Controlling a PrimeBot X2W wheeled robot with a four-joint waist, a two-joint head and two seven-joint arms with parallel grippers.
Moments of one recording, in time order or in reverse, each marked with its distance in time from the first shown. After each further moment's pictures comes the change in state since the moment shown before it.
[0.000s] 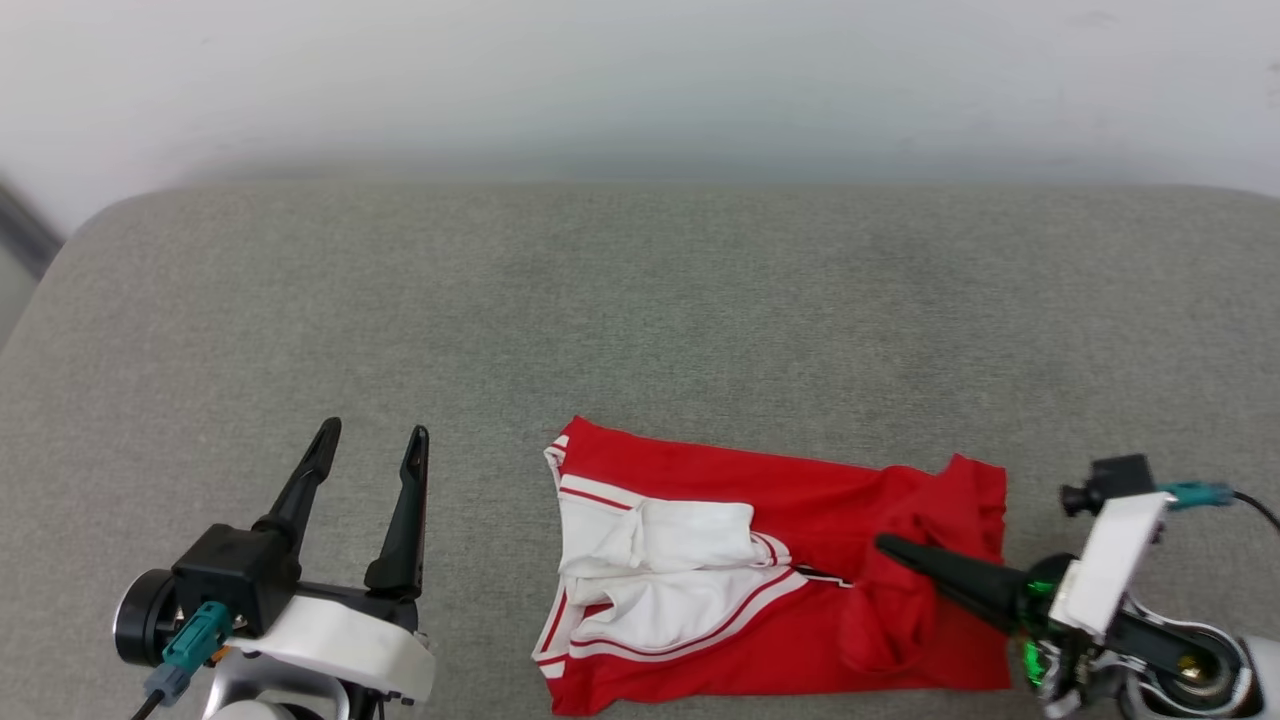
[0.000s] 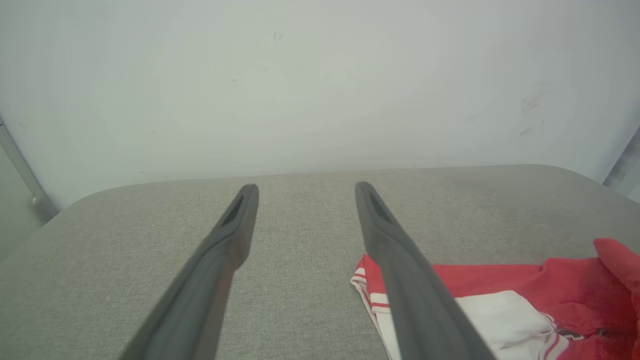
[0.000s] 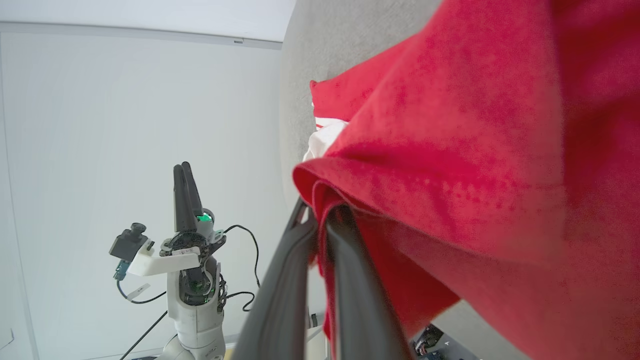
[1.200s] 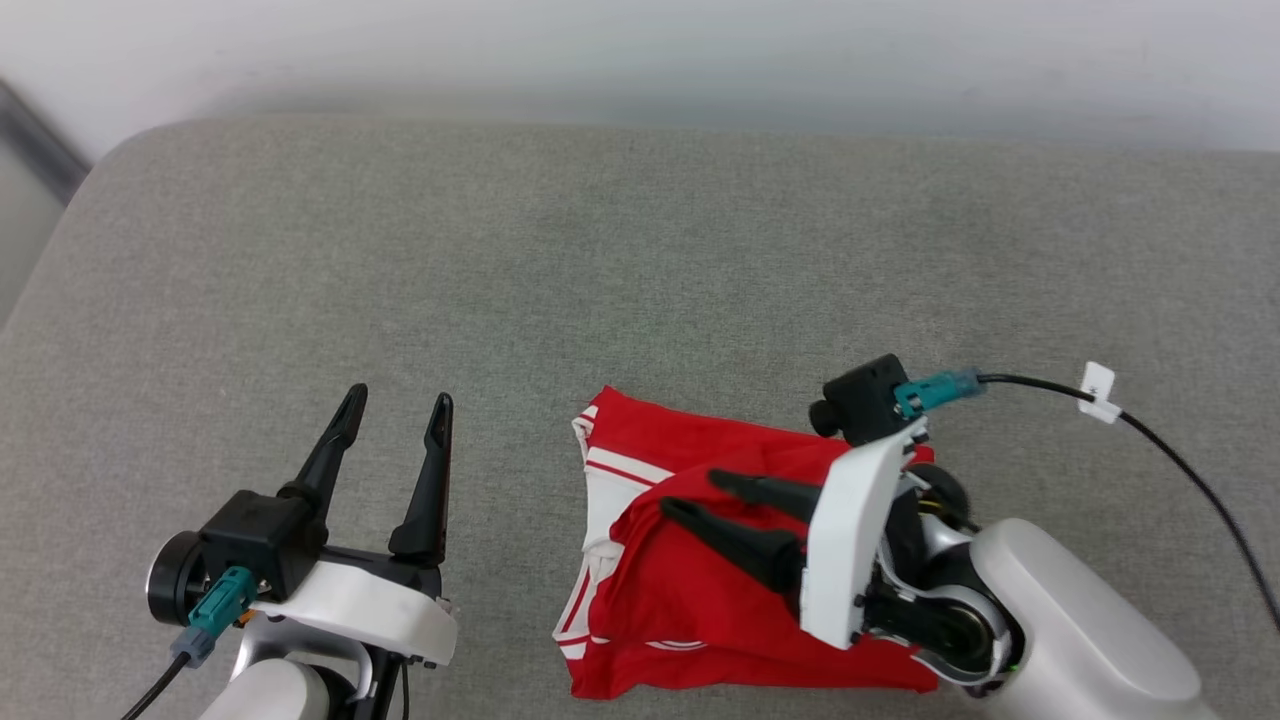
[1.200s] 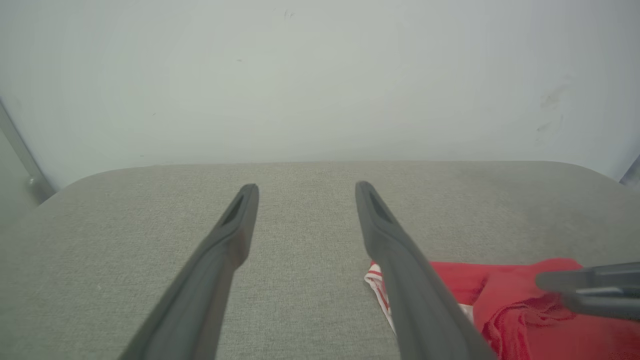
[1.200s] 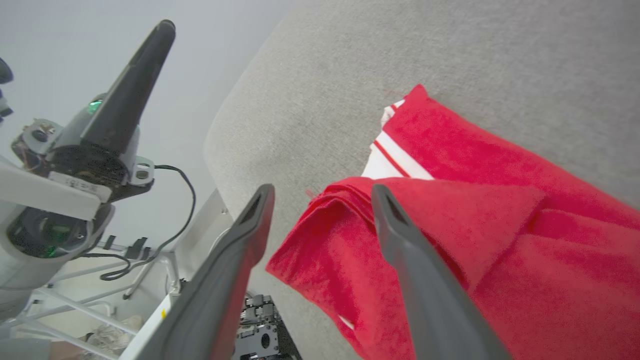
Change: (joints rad) left arm -0.092 -0.053 -0.024 0.095 -0.002 -0.053 -0.042; right arm -0.274 -0.174 0.830 -0.075 -0.228 0.000 -0.572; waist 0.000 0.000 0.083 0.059
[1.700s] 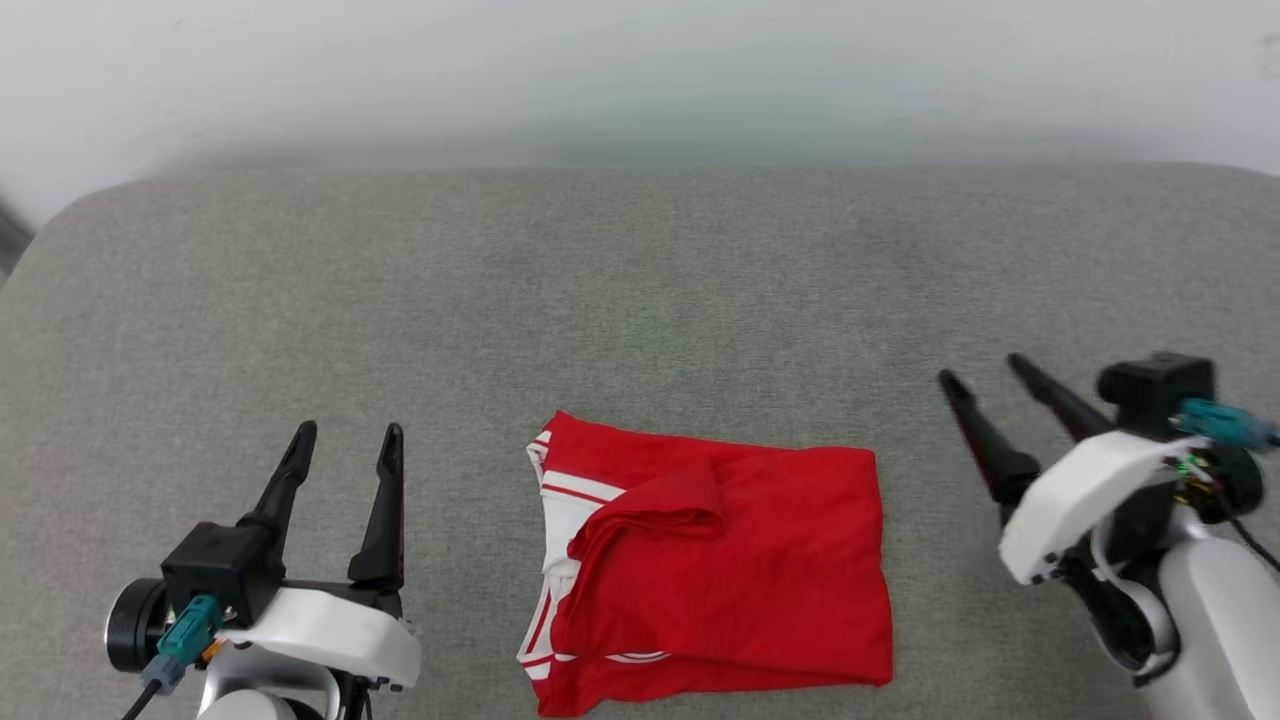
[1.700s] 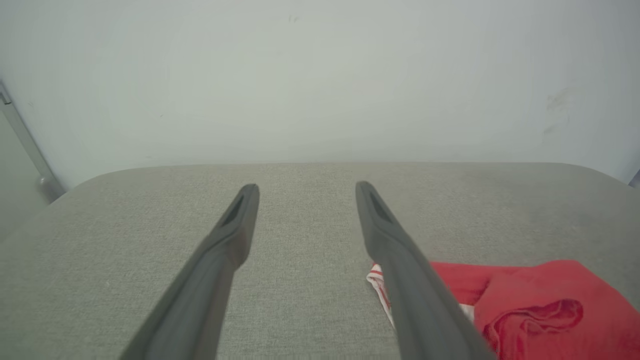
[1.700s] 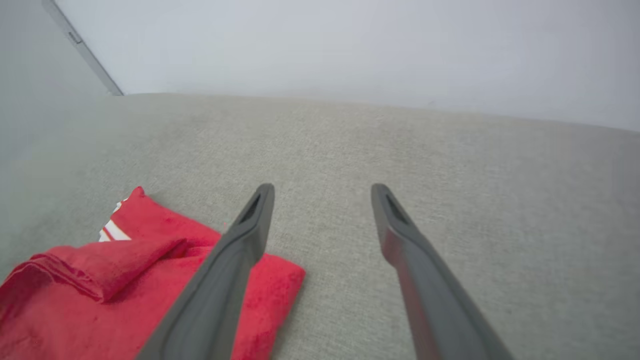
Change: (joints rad) left arm 0.063 0.021 0.039 0.005 -0.016 0.048 -0.007; right arm 0.138 -0.066 -0.392 0.050 -0.542 0.000 -0.324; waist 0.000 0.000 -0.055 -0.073
